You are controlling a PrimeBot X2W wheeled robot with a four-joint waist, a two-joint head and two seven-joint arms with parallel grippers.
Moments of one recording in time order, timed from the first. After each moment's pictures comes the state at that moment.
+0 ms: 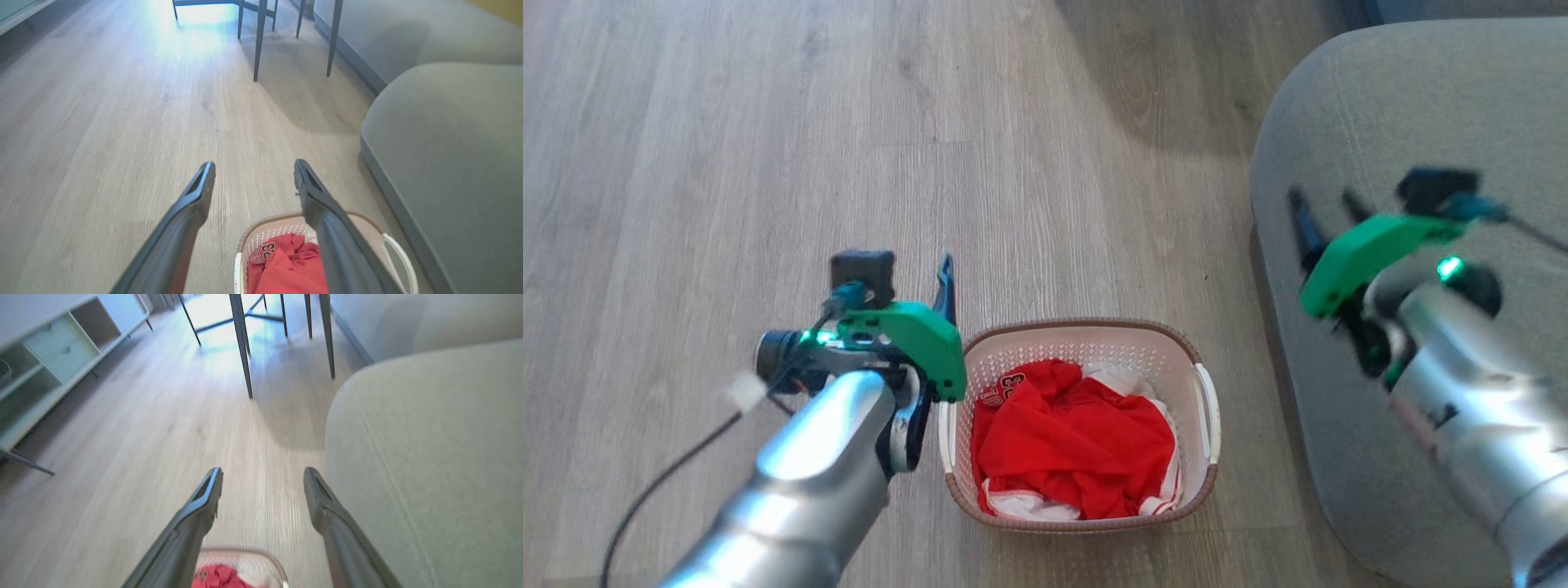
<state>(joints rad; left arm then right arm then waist) -0.67 0.11 -0.90 0.82 -0.85 0.23 -0.25 -0.83 -0.25 0.80 1.01 1.07 0.12 -0.25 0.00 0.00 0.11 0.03</state>
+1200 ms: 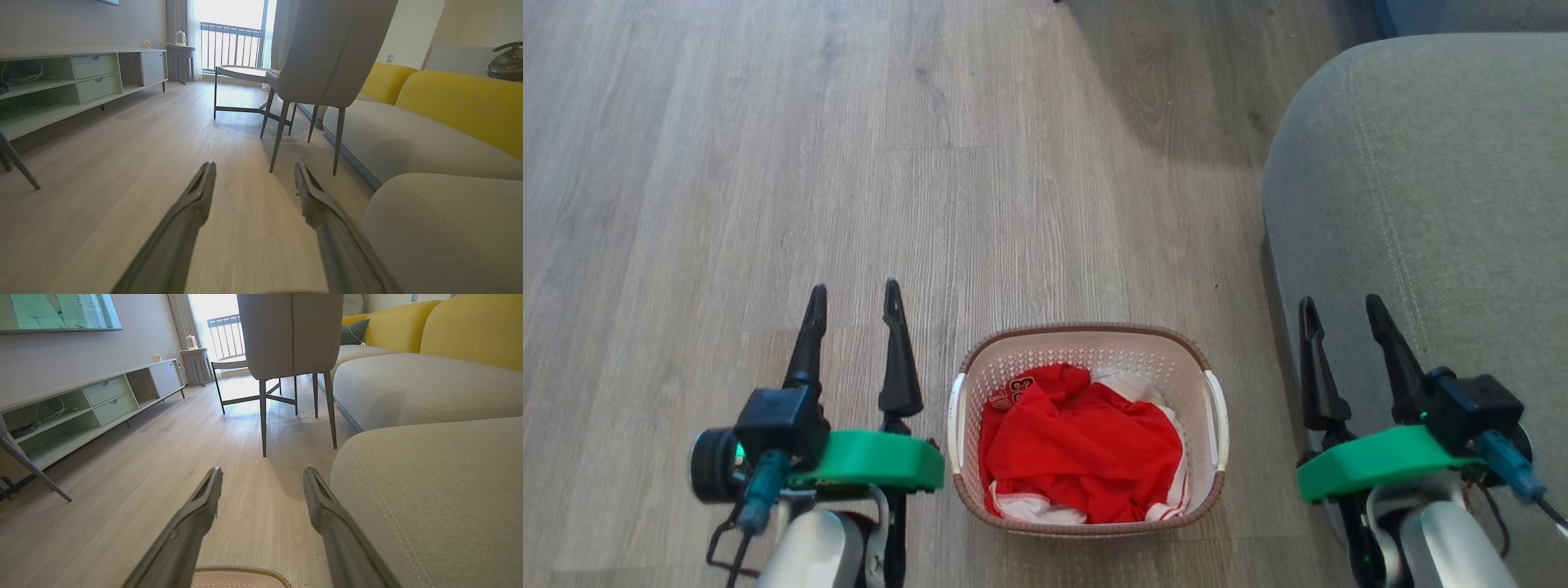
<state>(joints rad) -0.06 0.05 -0.33 -0.02 -0.24 0.23 -0.26 -0.04 -0.07 0.11 0.05 0.27 0.12 -0.25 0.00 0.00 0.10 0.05</state>
